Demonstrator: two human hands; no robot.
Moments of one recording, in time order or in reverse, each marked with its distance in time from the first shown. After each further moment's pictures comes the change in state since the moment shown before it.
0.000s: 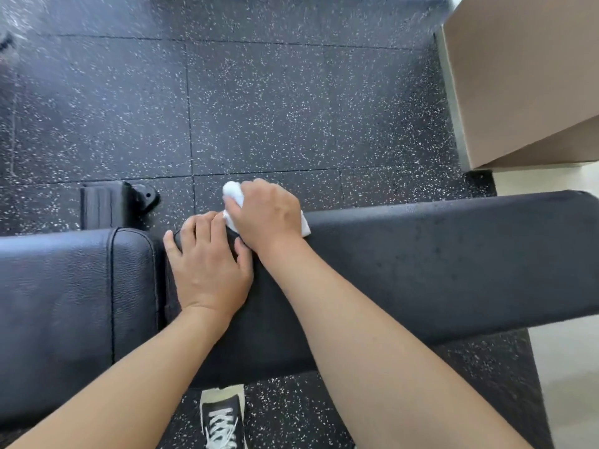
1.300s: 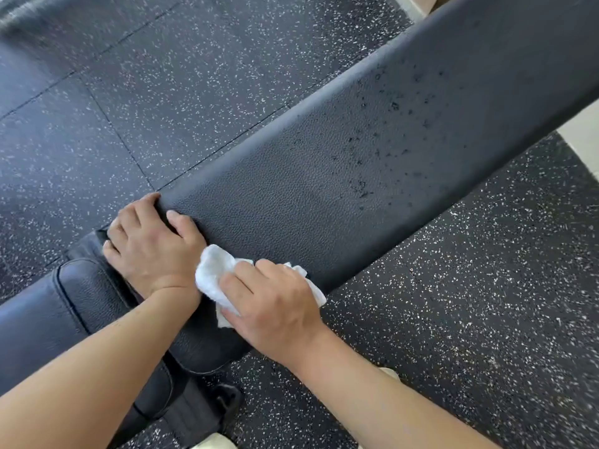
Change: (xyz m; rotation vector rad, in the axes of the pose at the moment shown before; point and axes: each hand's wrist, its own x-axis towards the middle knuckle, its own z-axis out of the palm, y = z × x) left_hand 0.003 -0.004 0.011 0.030 0.066 0.028; right_hand -0.211 0.008 0.064 0.122 0.574 -0.044
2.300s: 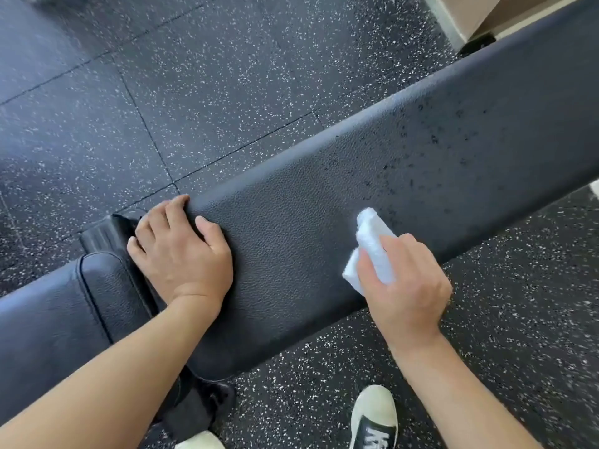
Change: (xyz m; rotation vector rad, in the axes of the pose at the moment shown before) left_hand -0.003 0.003 -0.001 0.009 0.005 -0.008; right_hand 0.003 0.117 -0.062 -0.210 0.138 0.407
